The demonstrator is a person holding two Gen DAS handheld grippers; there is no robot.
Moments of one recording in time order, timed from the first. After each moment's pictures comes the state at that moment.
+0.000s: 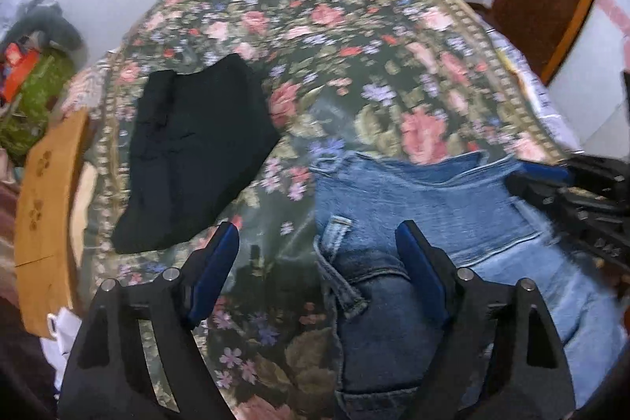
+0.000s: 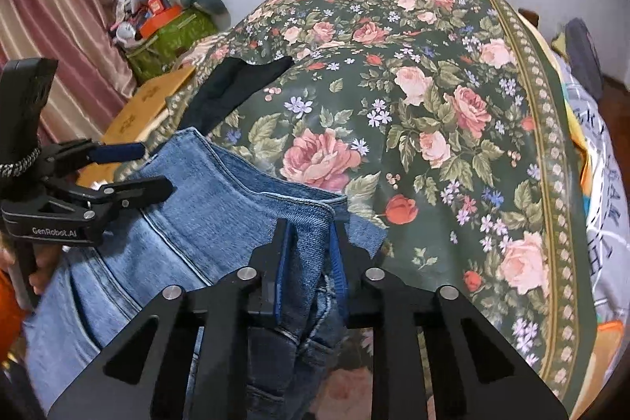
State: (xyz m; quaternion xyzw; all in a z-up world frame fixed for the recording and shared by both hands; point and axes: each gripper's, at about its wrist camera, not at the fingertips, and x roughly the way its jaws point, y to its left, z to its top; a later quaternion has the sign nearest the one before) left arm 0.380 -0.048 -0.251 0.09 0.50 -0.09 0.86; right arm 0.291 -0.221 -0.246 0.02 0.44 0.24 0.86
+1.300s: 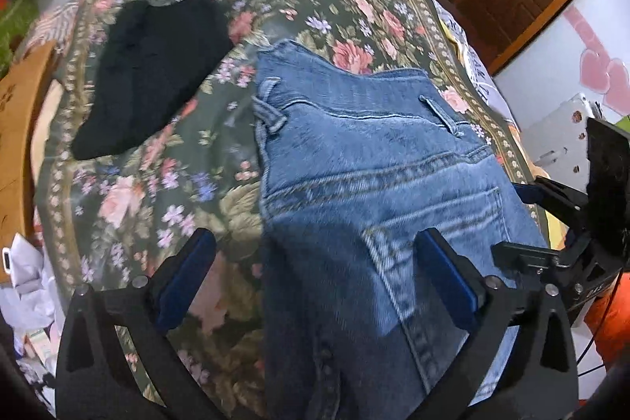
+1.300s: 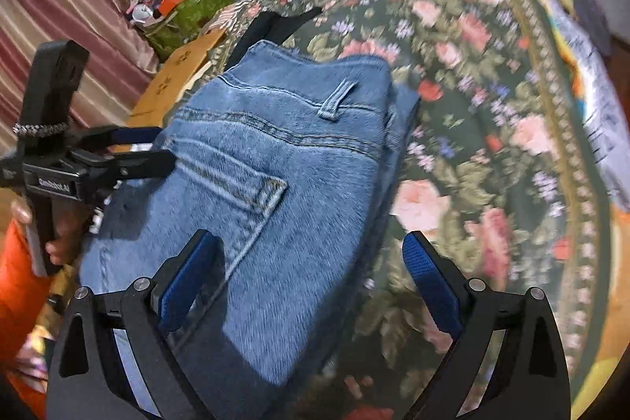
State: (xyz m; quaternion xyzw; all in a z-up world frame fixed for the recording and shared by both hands) left arm 0.311 -0.037 -0.235 0.00 0.58 -0.19 0.79; right arm 0.215 -0.228 -0.246 0.09 0.52 0.28 0.80
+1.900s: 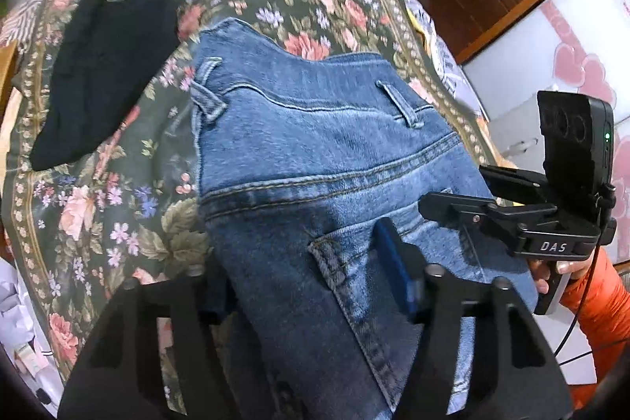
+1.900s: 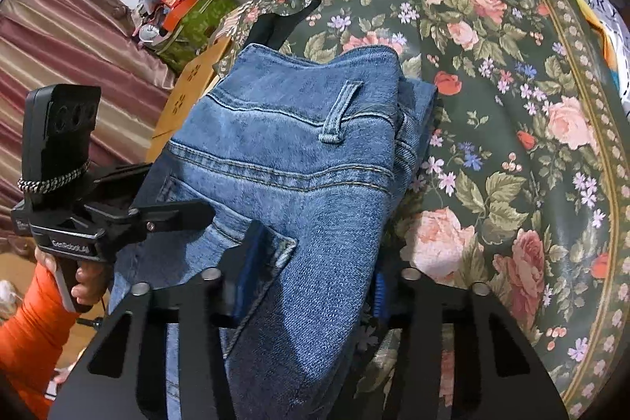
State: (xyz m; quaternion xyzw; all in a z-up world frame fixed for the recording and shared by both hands) left arm 0.314 -0.052 -0.226 -0.03 0.59 -0.24 0.77; right arm 0.237 -0.234 -0.245 0.14 0.53 0.29 0.78
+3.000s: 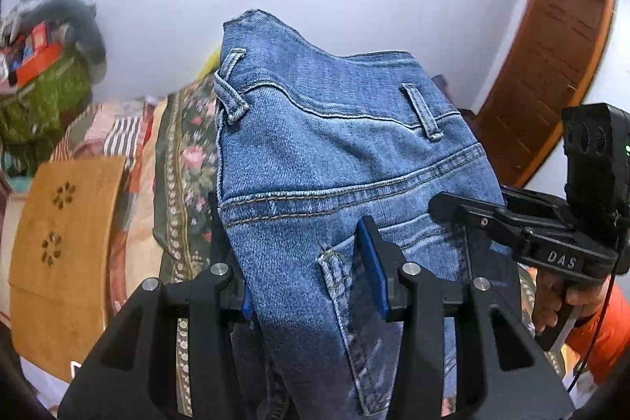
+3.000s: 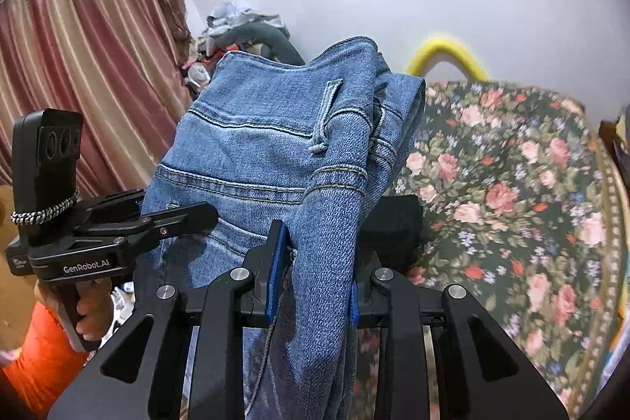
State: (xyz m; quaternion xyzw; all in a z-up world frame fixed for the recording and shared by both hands) left arm 0.434 0.111 -0.118 -0.05 0.39 -0.13 0.91; right arm 0.383 -0.080 -0.134 0.05 0.36 0.34 0.87
